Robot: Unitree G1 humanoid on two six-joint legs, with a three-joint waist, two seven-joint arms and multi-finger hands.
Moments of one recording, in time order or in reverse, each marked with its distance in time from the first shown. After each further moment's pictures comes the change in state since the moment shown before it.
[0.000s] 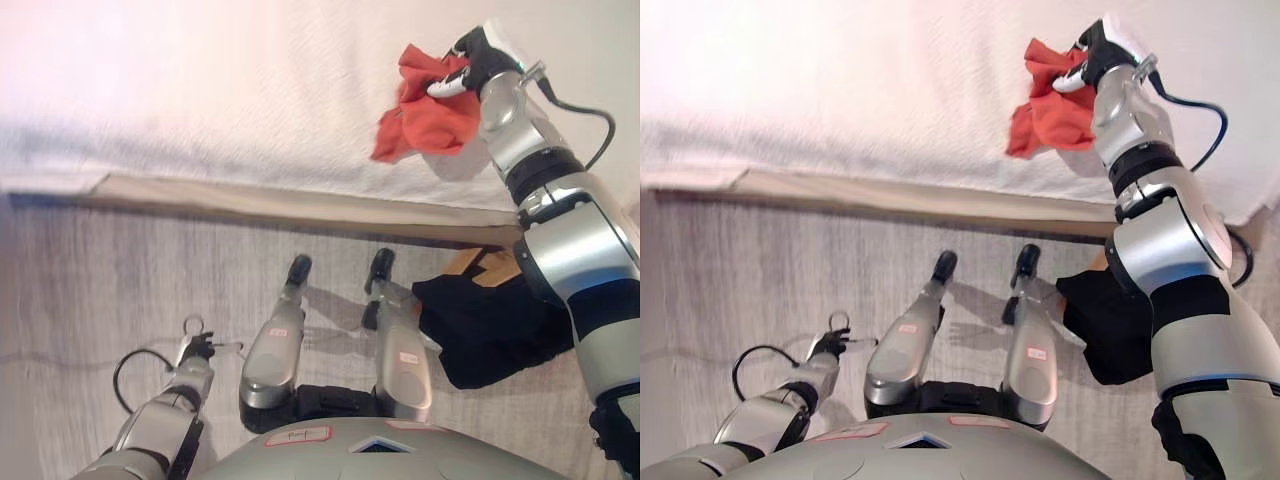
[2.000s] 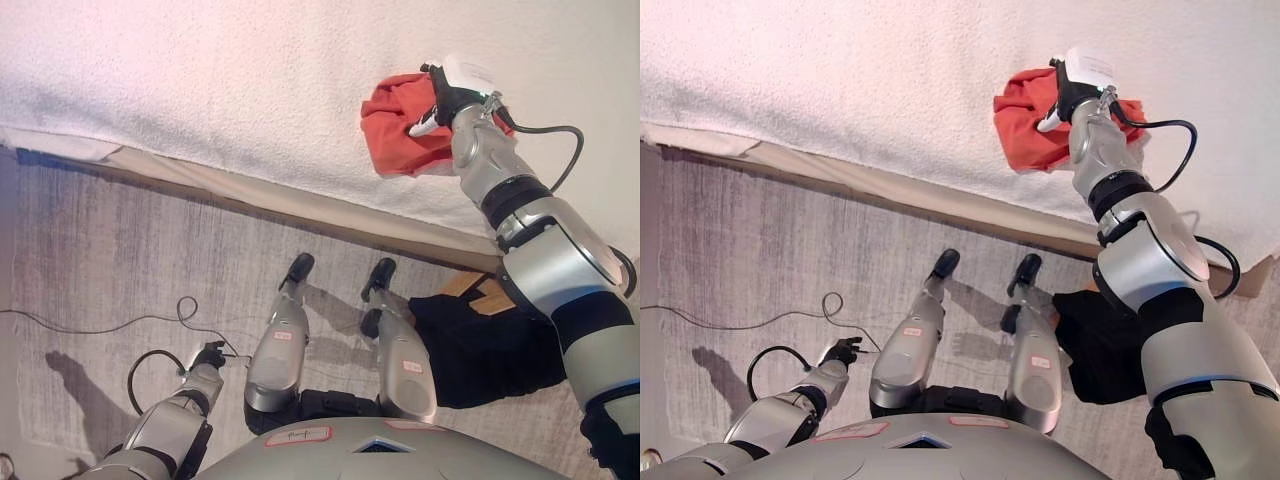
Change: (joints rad) left arm -0.026 -0.050 -0.098 0.052 0.068 -0.014 -0.001; right arm 0.048 0.085 0.175 -0.047 -0.187 0.011 -0.062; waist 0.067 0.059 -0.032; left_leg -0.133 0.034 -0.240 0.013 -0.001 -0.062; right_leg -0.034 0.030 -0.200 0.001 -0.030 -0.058
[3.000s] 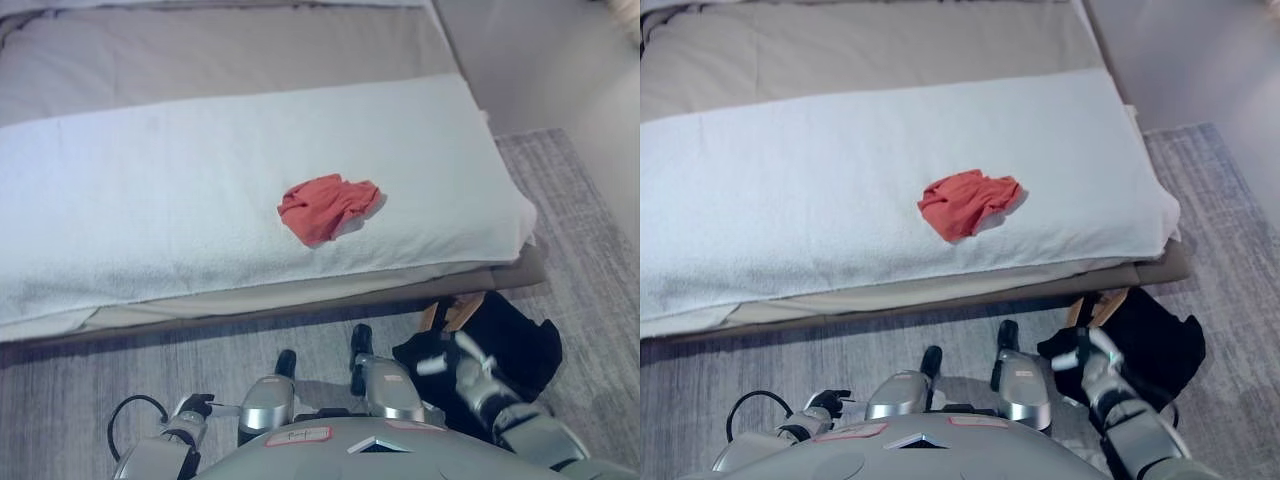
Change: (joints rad) left arm 0.159 0.022 0.116 0.006 0.133 0.028 -0.096; right arm 0.888 -0.004 -0.295 -0.118 0.070 -0.001 0.019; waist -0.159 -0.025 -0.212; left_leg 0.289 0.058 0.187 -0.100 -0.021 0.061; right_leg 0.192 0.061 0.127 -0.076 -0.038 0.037
